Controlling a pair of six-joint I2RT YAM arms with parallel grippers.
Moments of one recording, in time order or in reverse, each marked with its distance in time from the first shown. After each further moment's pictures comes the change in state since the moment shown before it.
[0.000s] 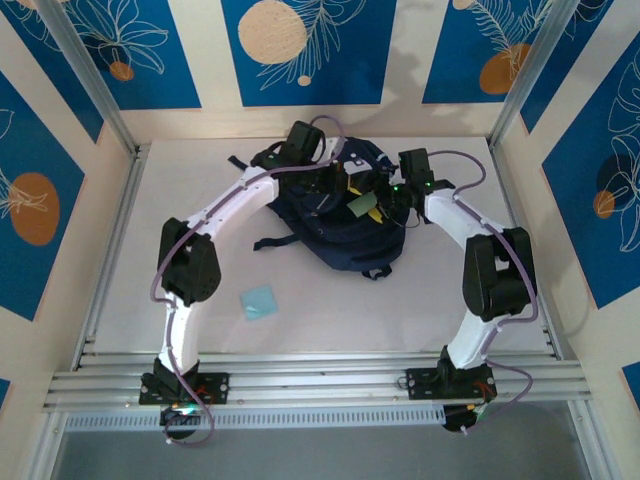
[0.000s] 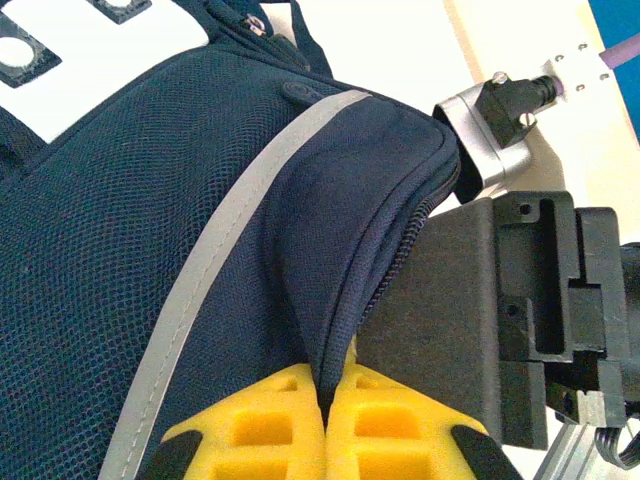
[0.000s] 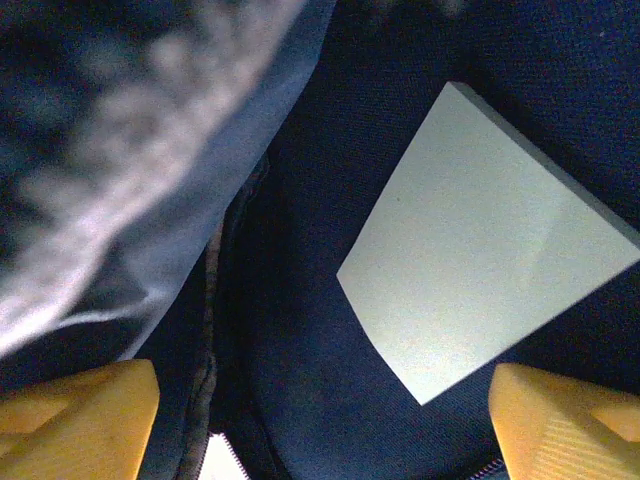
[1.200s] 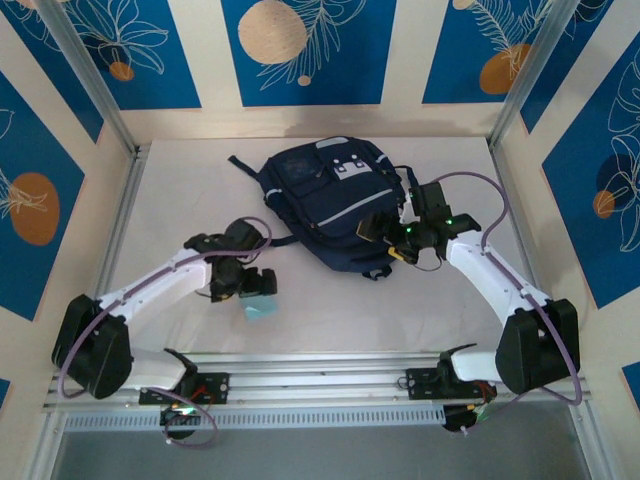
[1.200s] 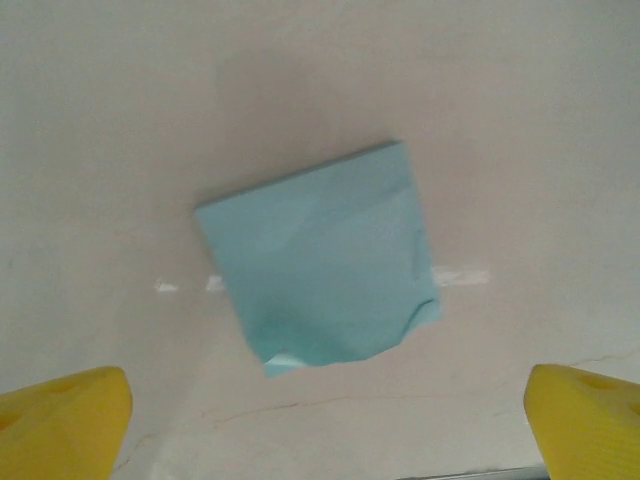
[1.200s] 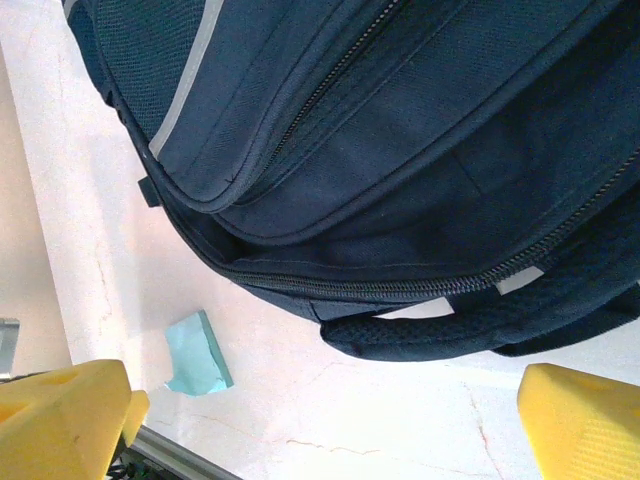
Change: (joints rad) left arm 0.034 -0.764 -1.085 -0.296 -0.367 -0.217; right arm 0.064 -0.426 -0.279 -0.277 0.109 -0.258
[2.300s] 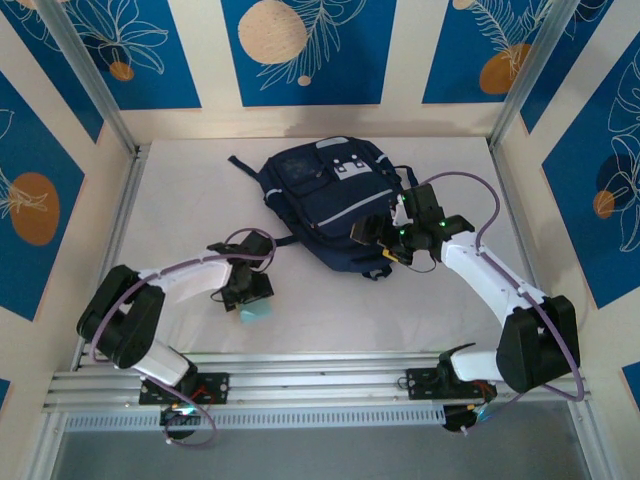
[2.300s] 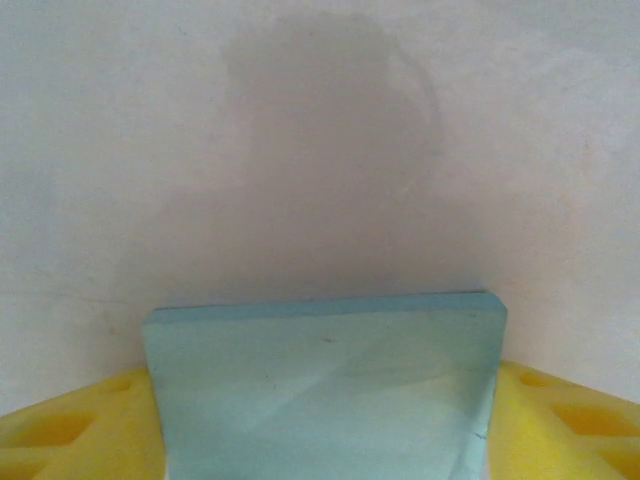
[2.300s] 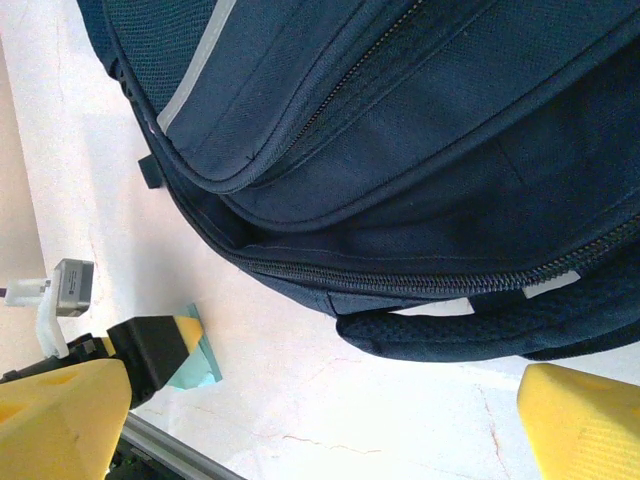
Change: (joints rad) left arm -0.023 0.197 -0.087 0.220 -0.094 -0.261; right arm 0.051 0.006 -0.008 0.023 0.014 -0.008
